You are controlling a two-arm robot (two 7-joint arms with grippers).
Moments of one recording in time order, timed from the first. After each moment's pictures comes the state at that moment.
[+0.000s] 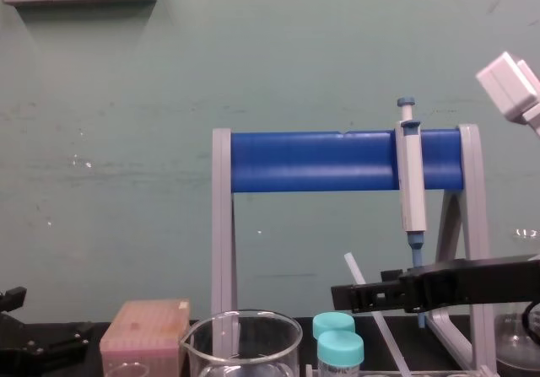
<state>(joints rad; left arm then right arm) -0.20 0.60 0.45 -1.41 -0.25 -0.12 0.03 0.46 0.52 -0.55 -1.48 0.61 0.36 0.42</state>
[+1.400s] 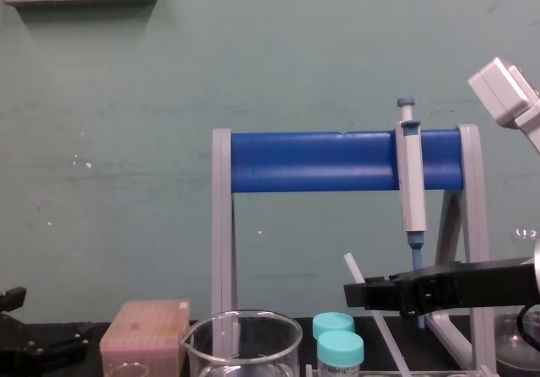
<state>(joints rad) -0.20 0.60 0.45 -1.41 -0.25 -0.12 0.03 0.46 0.51 -0.56 -1.46 0.59 0.35 0.42</state>
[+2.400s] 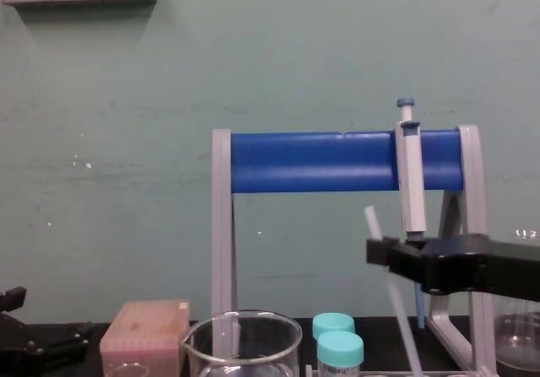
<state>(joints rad) -0.20 0.60 0.45 -1.41 -0.25 -0.12 0.03 0.30 0.53 -0.46 -1.54 0.59 0.07 0.47</state>
